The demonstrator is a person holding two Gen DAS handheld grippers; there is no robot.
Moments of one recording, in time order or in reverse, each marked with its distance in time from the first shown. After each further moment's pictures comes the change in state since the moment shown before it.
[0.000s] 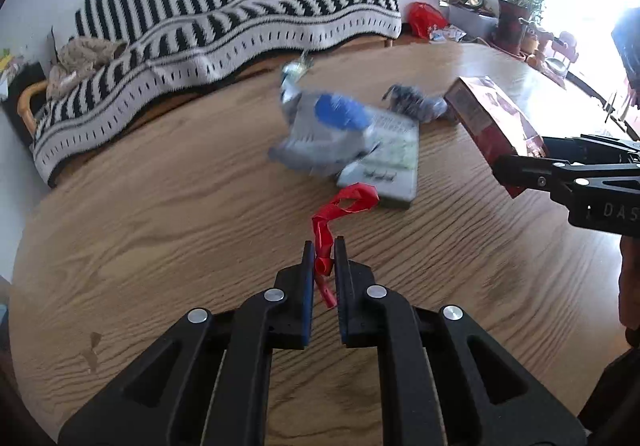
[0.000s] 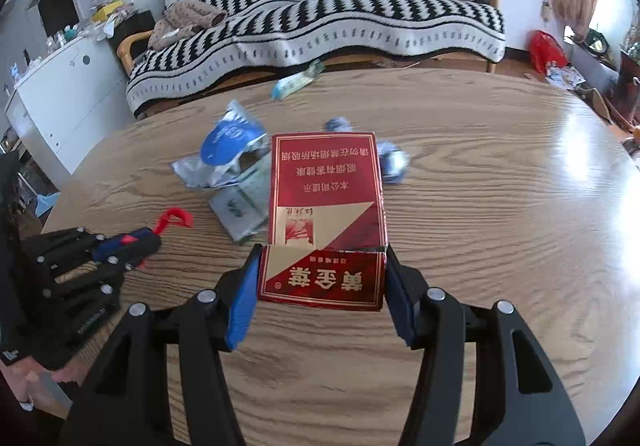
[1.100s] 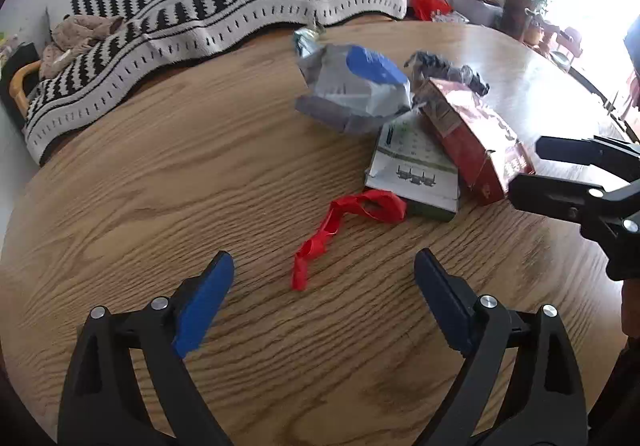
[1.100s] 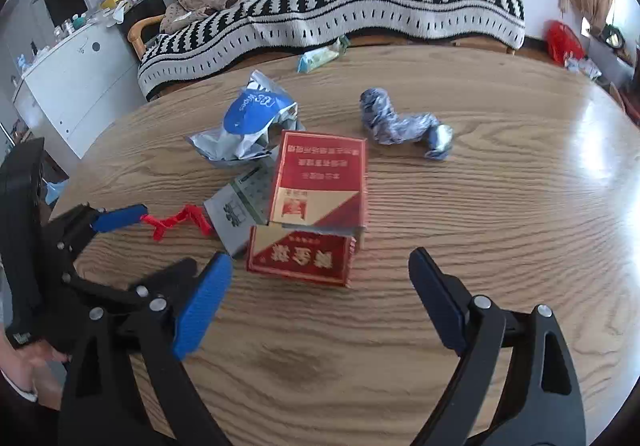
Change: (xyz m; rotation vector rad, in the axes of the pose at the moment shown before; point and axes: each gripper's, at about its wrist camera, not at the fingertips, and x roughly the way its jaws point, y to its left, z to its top) left arm 0.031 0.027 -0.018 -0.028 0.082 -0.030; right arm 0.034 0.025 -0.003 -0.007 0.070 0.067
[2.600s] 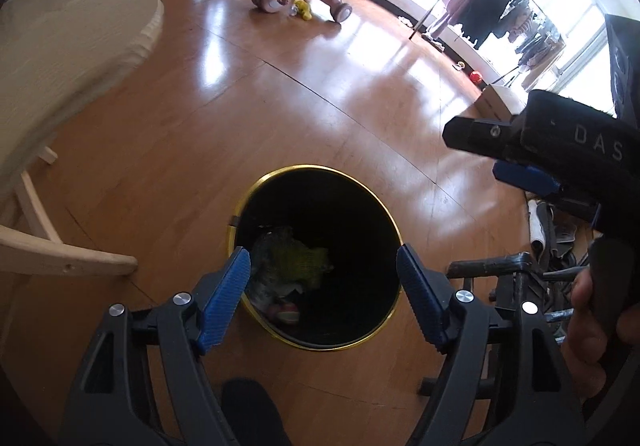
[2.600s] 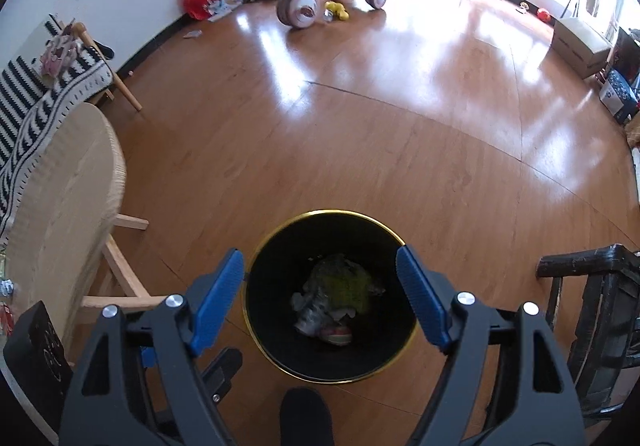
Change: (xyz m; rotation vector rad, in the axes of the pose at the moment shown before) left arm 0.012 -0.646 -0.013 0.254 0.190 -0.683; right arm -0.367 -0.503 -0.317 0.874 -0.052 -0.631
